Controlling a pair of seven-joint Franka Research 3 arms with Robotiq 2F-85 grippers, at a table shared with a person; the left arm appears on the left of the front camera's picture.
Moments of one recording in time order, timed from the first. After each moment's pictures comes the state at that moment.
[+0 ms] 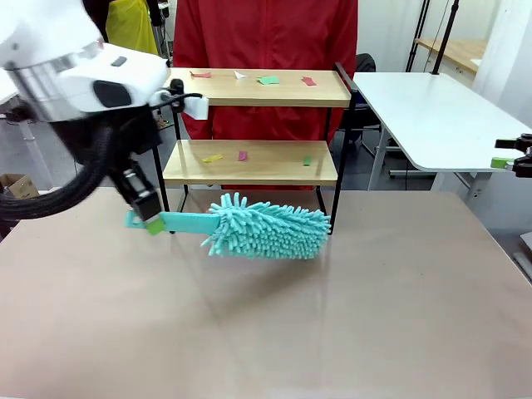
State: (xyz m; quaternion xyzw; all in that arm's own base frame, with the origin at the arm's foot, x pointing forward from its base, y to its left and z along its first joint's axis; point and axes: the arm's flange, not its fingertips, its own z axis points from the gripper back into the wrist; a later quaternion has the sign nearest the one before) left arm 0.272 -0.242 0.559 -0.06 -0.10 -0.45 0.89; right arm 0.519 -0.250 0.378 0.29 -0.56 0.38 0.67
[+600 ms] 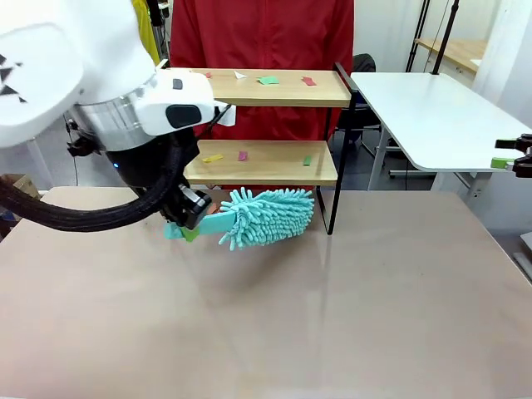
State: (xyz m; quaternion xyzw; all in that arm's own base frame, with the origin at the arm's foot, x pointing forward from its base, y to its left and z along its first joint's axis) left arm 0.260 -0.291 0.540 -0.05 -0.13 -0.30 0.94; right arm 0.519 -0.250 0.378 0.29 -0.56 0.38 0.67
